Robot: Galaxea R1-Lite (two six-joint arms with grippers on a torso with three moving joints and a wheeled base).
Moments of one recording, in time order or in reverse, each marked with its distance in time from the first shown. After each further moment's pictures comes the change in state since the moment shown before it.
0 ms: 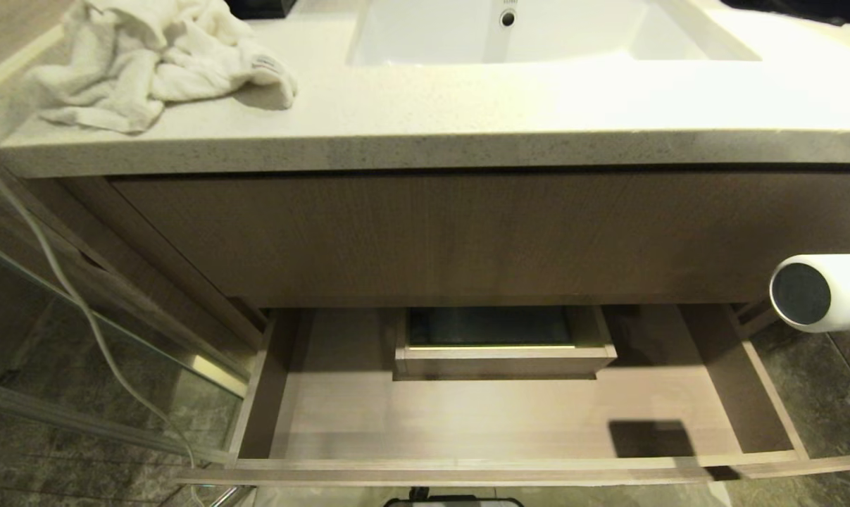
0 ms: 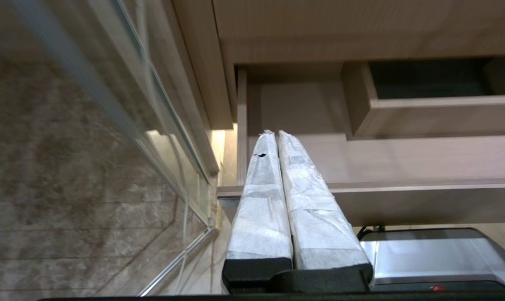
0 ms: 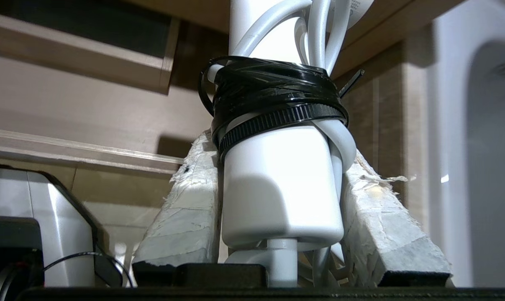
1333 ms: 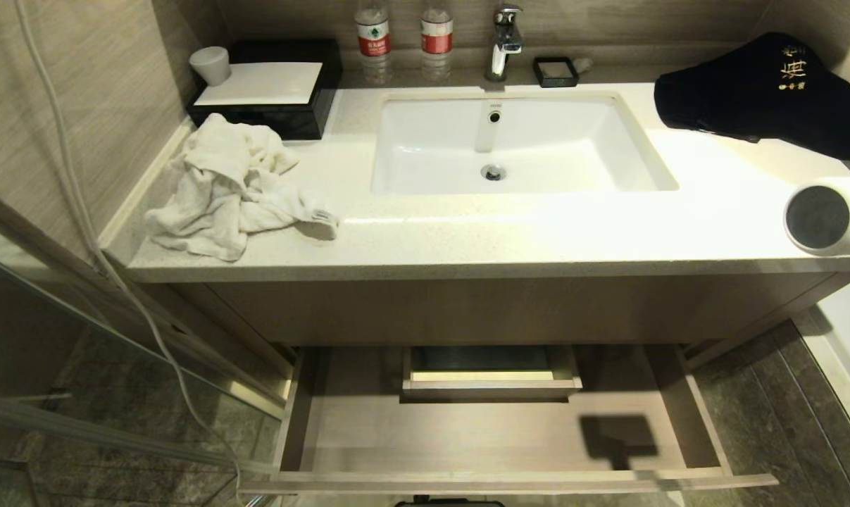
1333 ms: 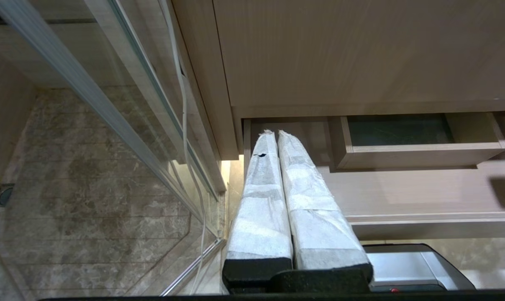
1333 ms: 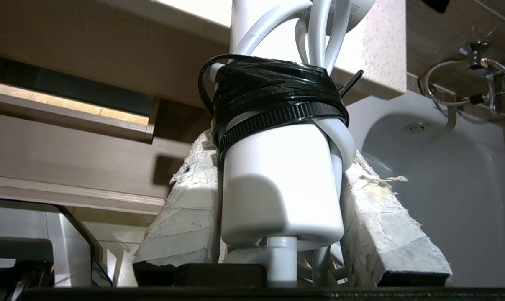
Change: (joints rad) left arm 0.000 0.000 0.000 -0.001 0.000 0.000; right arm 0.028 0.209 -0.217 -0.024 -0.001 -0.008
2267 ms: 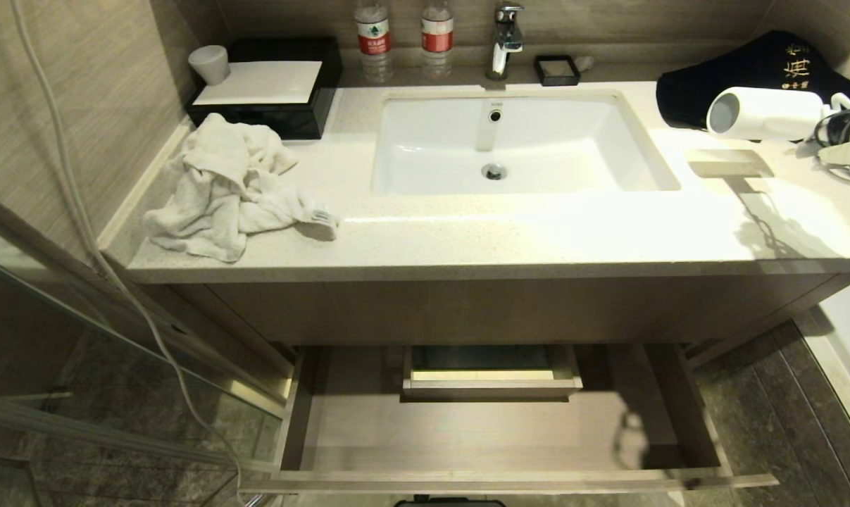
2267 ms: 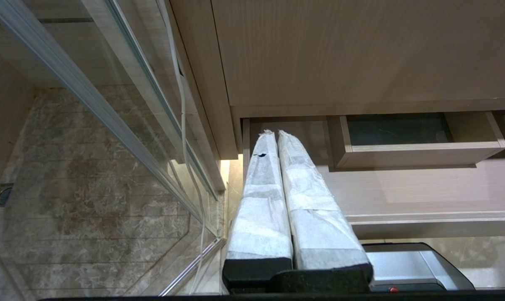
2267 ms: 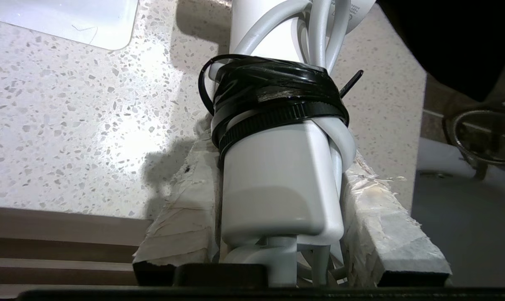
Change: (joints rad) left arm 0.000 0.000 0.000 0.001 0.000 0.000; right arm -0.016 0.953 -0.843 0.009 0.006 0.011
